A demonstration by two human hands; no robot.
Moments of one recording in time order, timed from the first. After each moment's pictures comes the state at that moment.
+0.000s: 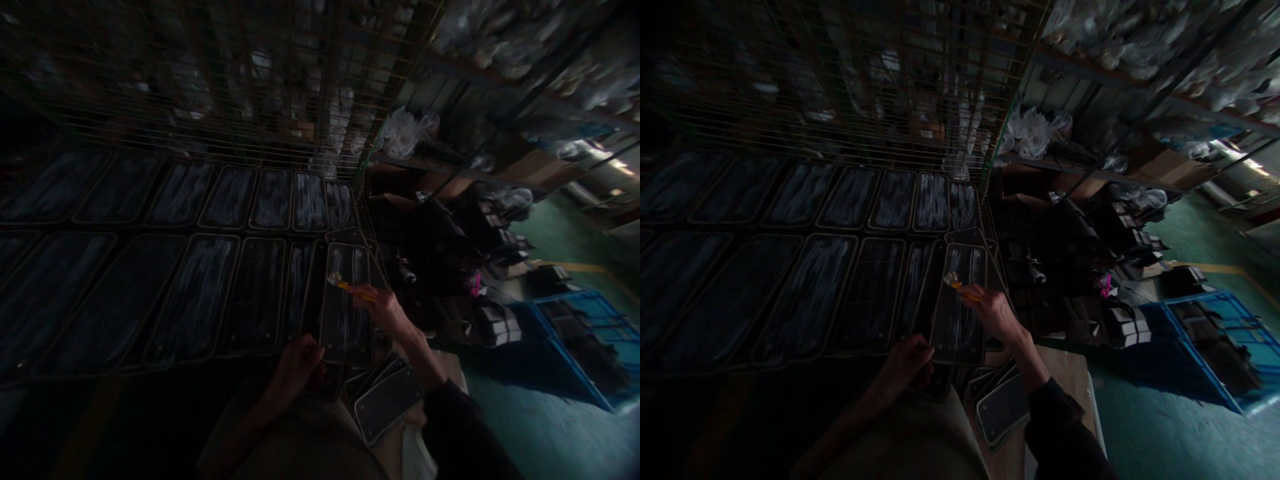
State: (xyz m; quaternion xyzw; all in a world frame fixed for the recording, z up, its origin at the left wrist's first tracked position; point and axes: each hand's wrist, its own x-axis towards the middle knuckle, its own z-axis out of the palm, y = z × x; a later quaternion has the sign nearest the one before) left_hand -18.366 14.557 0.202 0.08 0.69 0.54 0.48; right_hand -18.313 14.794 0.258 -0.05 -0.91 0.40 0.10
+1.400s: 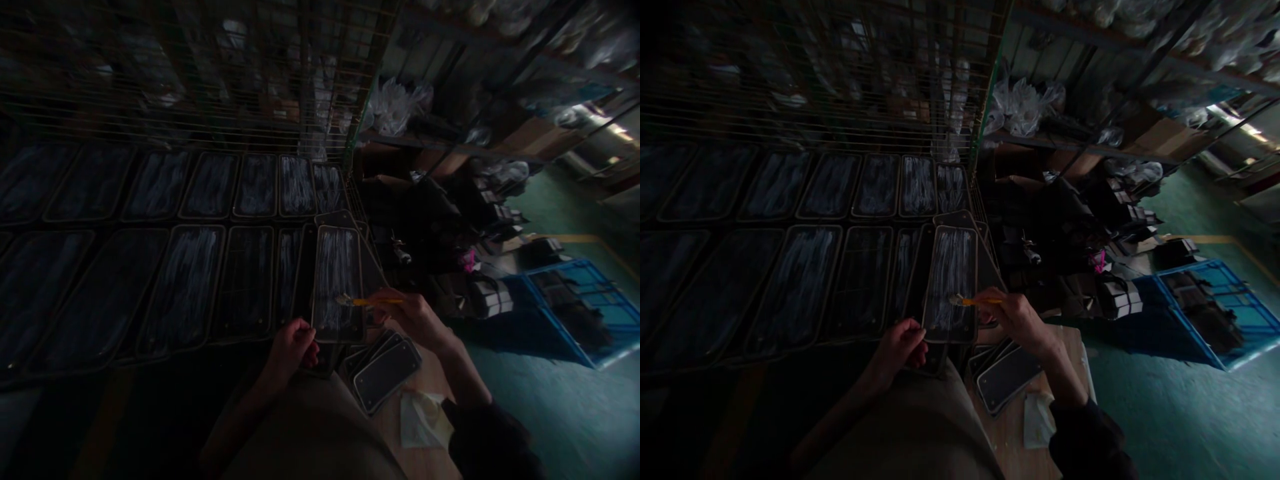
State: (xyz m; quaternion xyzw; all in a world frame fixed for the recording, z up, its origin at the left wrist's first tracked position) left_hand -18.359 14.557 0.206 0.05 0.69 0.55 0.47; right_hand -18.236 14.802 0.285 -0.10 -0.85 0.52 0.04
